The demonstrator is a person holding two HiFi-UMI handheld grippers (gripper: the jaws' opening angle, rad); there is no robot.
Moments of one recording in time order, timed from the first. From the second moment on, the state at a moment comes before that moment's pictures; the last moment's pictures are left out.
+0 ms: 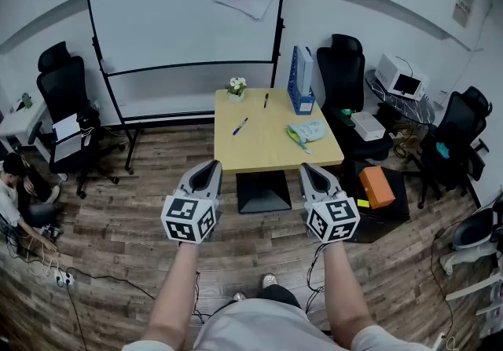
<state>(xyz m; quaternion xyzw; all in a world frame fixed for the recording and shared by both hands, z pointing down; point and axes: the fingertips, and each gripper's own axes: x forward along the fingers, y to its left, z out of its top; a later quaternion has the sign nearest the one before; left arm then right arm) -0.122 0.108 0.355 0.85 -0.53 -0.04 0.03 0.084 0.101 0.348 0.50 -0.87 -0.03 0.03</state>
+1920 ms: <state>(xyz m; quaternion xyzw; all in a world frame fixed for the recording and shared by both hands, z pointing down) -0.114 0.090 0.358 0.86 -0.51 -0.04 0.03 0.092 0.085 0.351 0.52 -0.85 -0.03 0.04</state>
